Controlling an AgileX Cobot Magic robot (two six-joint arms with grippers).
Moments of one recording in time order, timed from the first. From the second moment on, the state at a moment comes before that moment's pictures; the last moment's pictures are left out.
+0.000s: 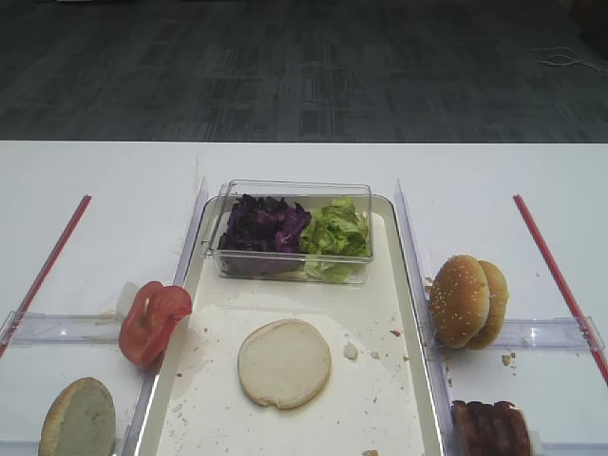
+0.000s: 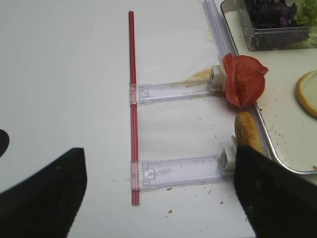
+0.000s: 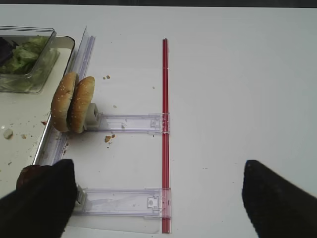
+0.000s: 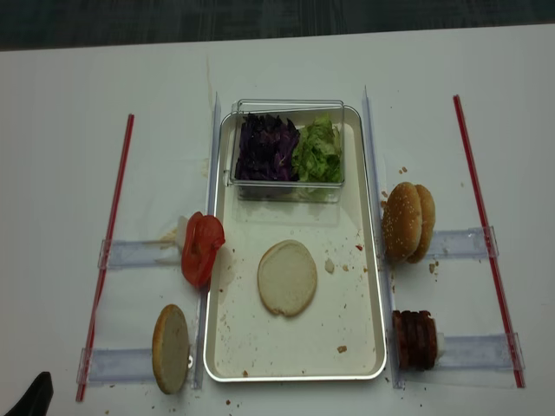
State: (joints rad) left arm 0.00 -0.02 -0.49 -0.01 1.18 0.00; right arm -0.04 -0.02 -0.48 0.05 1.12 -0.06
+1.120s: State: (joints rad) left arm 0.00 -0.02 -0.49 -0.01 1.18 0.00; right arm -0.04 -0.02 -0.48 0.05 1.12 -0.06
